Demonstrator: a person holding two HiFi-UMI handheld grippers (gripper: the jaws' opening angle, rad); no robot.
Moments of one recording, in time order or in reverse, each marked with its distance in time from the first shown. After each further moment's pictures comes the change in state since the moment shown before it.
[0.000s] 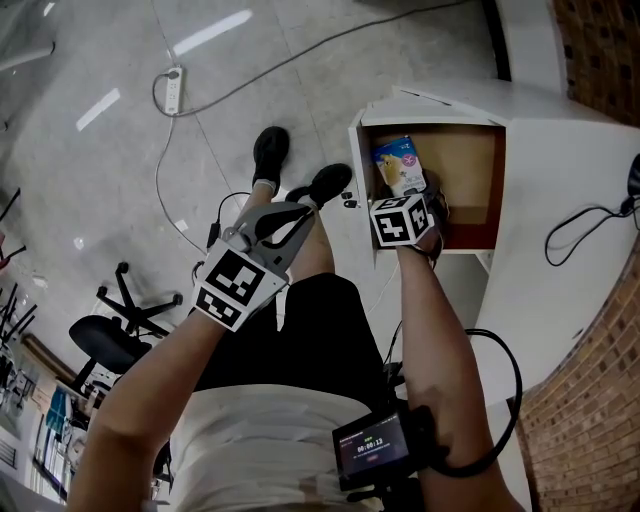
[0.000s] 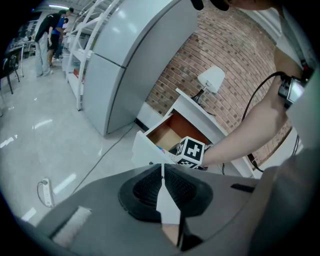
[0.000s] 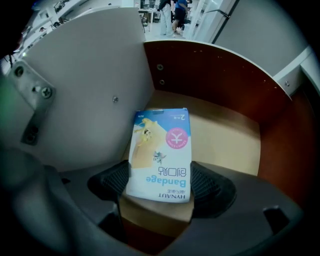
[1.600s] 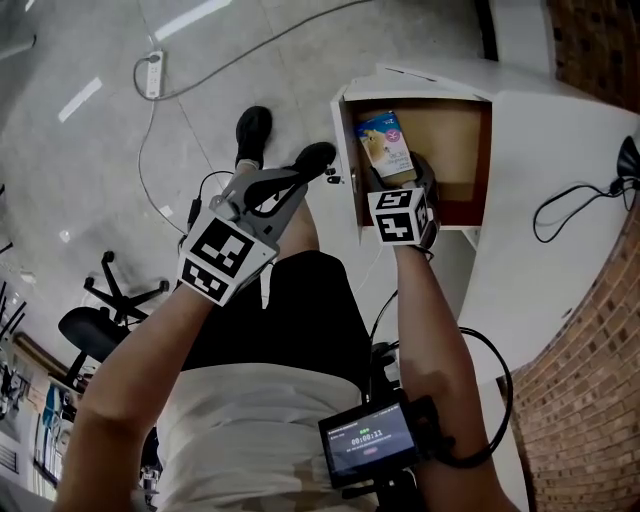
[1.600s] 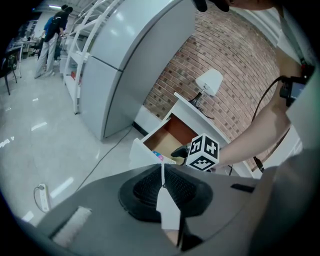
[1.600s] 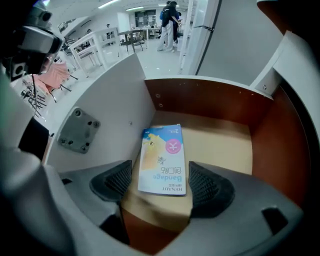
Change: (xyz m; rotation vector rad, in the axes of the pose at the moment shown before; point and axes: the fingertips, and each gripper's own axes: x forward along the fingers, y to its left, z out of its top) left arm 0.010 -0.003 0.018 0.014 -0.033 -0.023; right arm -0.047 0.001 0.009 0.061 -0.155 0.070
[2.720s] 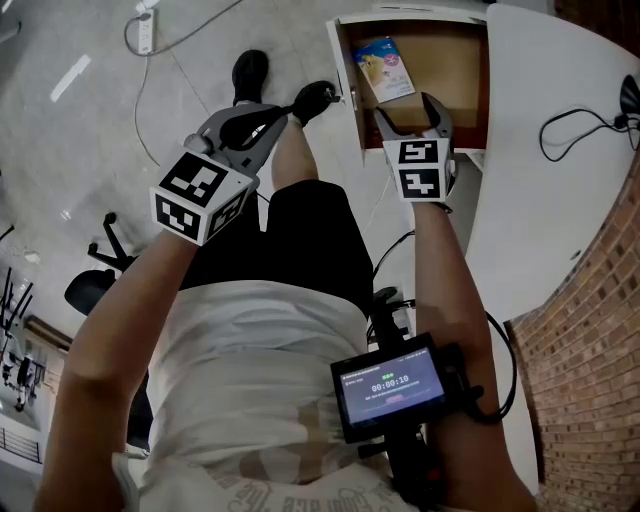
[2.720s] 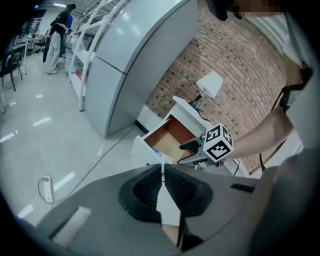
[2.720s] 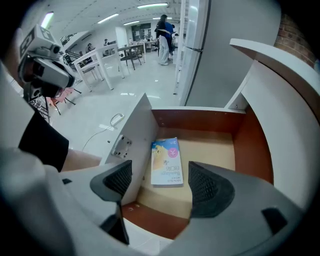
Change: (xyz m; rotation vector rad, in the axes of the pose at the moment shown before) left arm -0.040 -0.012 -0.009 -0.054 0.021 0.016; right arm -0.077 0.011 0.006 0.063 -0.128 0.031
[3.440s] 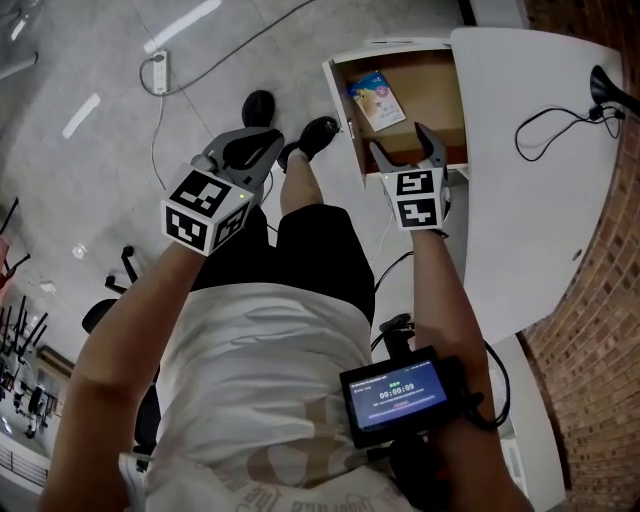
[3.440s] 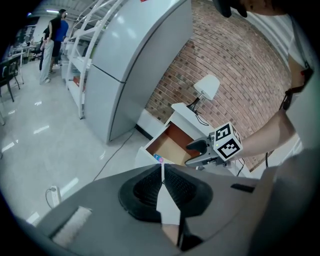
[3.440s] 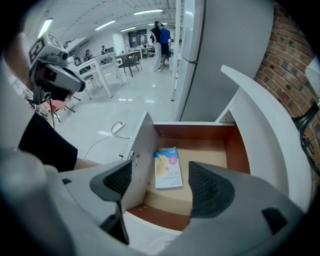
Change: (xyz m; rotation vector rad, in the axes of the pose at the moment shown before) left arm -0.031 0.004 0.035 0.058 -0.006 0.012; right arm -0.048 0.008 0.028 0.041 -0.061 -0.007
